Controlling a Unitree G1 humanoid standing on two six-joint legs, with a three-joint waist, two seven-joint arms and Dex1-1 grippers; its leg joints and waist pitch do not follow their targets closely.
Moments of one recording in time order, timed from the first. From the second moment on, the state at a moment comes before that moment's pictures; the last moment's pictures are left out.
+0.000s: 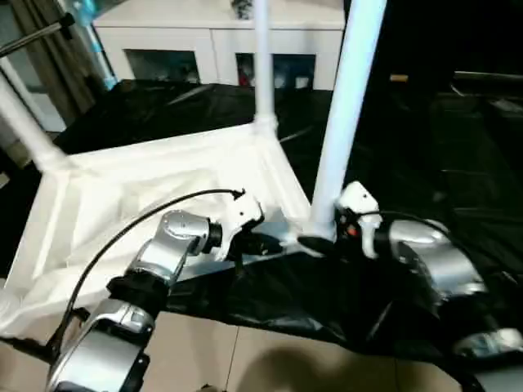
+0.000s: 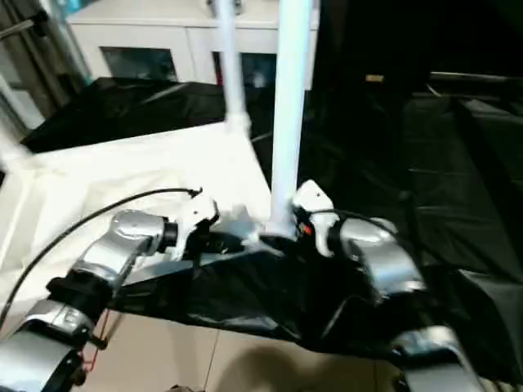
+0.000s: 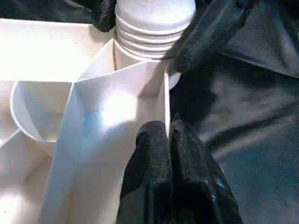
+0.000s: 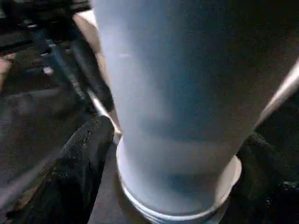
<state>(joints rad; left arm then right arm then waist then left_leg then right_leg) -0.61 0.26 -0.27 0.67 -0.01 0.08 -1.25 -0.46 -0.44 0.19 0.40 0.14 0.25 1.13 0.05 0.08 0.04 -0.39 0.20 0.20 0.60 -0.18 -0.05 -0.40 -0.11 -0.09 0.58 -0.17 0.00</state>
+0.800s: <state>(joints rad) -0.63 0.19 -0.24 0.73 0.03 0.09 -1.04 -0.46 -0.27 0.11 0.49 0.11 0.23 0.77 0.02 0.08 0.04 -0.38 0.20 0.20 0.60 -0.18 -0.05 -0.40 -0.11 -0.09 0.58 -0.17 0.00</state>
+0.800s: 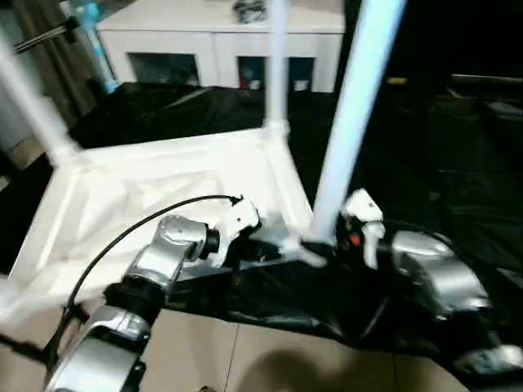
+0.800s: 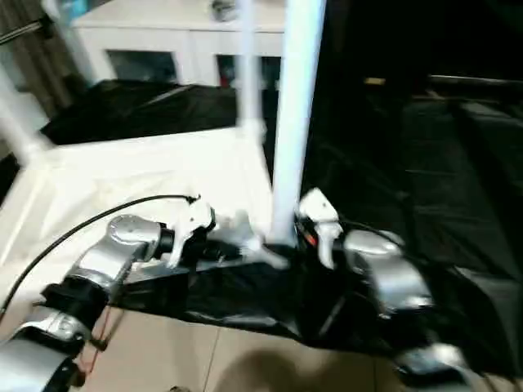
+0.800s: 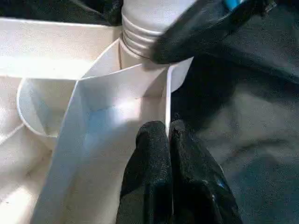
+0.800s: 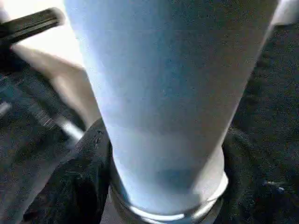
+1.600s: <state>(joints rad) -0.69 0.14 -0.21 0.81 0.03 0.10 -0.95 -0.59 -0.21 0.09 0.69 0.02 0.11 0.66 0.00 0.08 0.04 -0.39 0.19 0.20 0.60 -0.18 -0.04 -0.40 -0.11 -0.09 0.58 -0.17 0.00</state>
